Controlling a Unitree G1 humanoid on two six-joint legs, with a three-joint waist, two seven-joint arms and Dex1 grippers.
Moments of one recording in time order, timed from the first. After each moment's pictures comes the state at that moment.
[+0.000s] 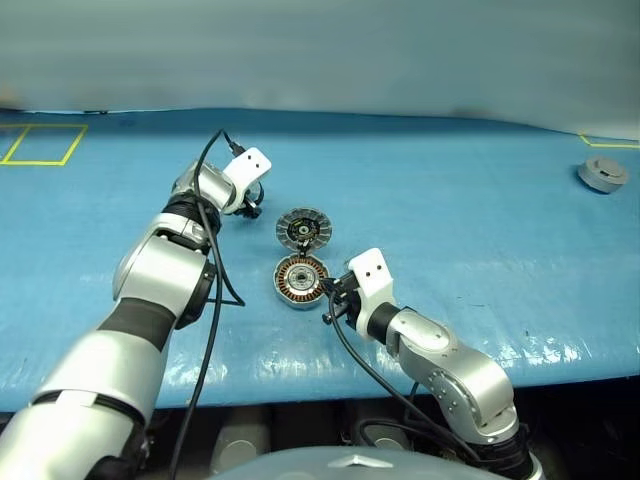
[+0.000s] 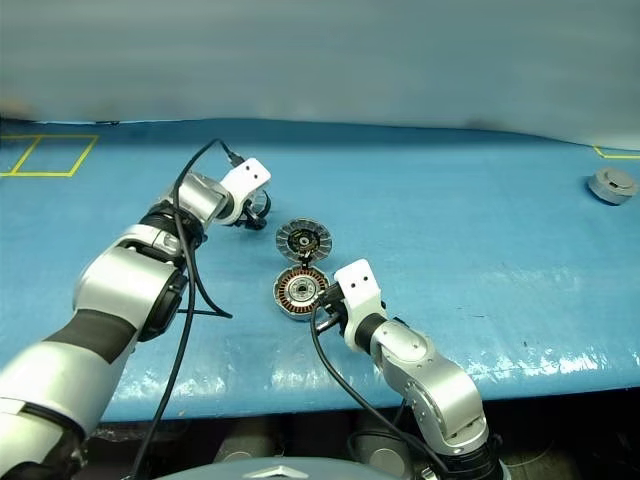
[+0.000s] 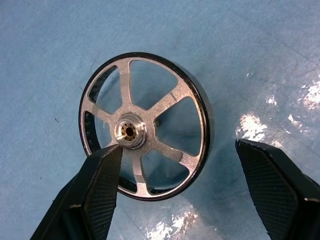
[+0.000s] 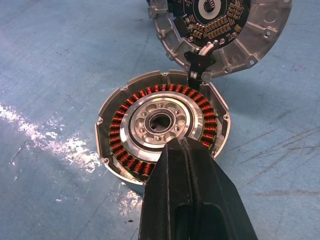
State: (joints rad) left arm -1.27 0.29 -0.28 1.29 0.29 0.51 -0.65; right arm -0.03 -0.18 0.28 -0.62 0.30 0.96 0.19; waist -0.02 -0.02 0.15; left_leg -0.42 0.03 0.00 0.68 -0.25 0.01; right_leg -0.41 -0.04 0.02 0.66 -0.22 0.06
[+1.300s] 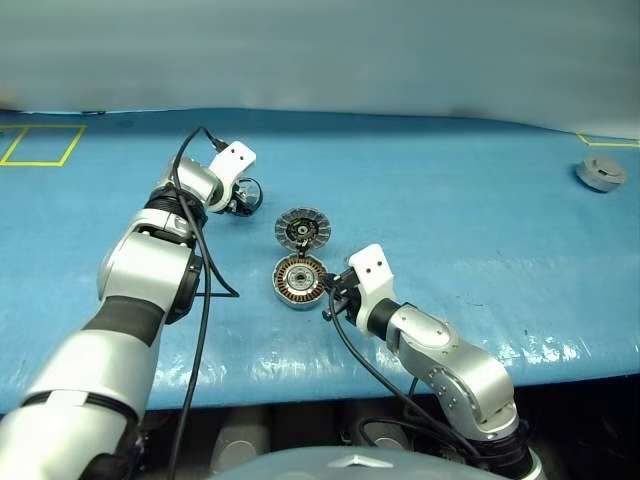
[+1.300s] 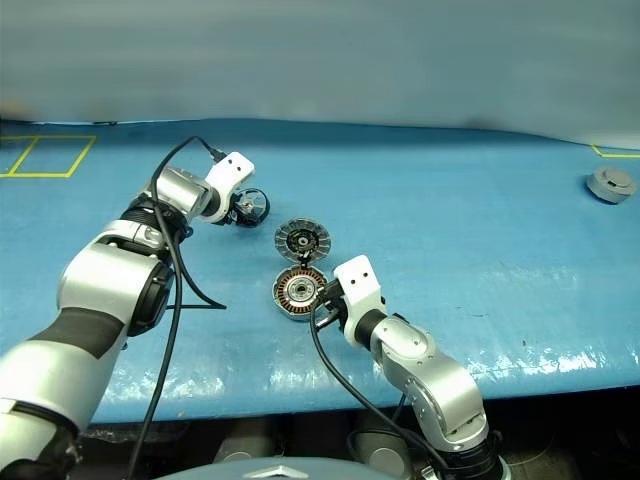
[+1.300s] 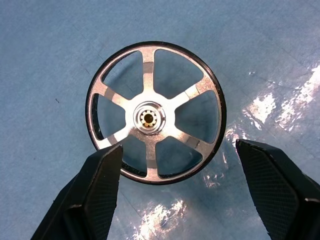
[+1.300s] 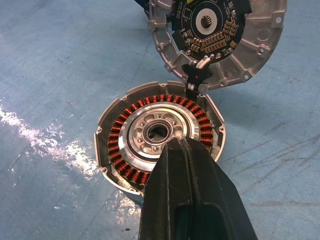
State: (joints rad) left arm -1.28 0.35 -0.20 1.29 0.25 0.56 -0.70; right arm -0.05 -0.18 0.28 -0.62 0.30 0.95 0.20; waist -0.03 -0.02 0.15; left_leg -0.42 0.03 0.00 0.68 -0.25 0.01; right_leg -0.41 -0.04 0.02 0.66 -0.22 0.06
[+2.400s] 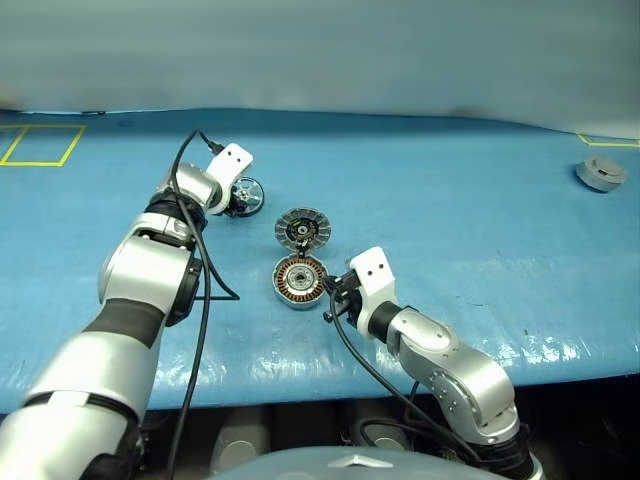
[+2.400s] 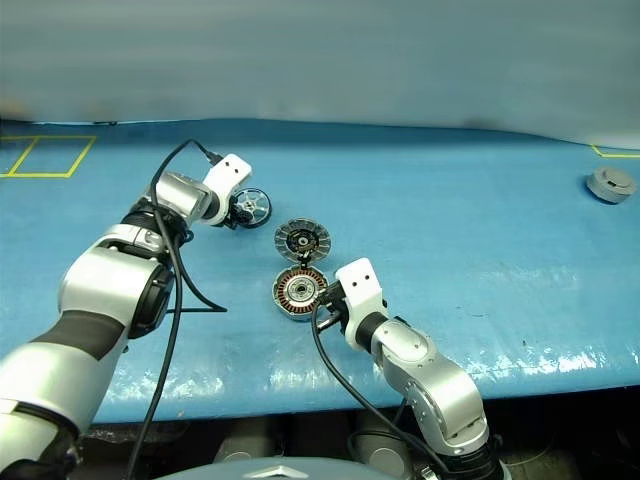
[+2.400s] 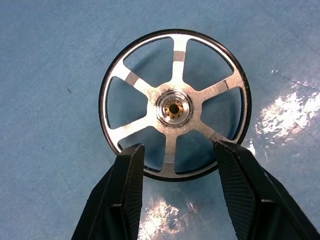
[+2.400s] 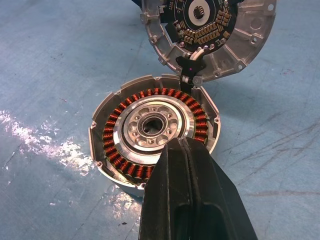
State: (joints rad) left arm -1.25 0.34 -0.17 1.29 0.23 0.55 -0.63; right arm -0.02 -0.18 0.28 -0.63 0.30 0.95 0.18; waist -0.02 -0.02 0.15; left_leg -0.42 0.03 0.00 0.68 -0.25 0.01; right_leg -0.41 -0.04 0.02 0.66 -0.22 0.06
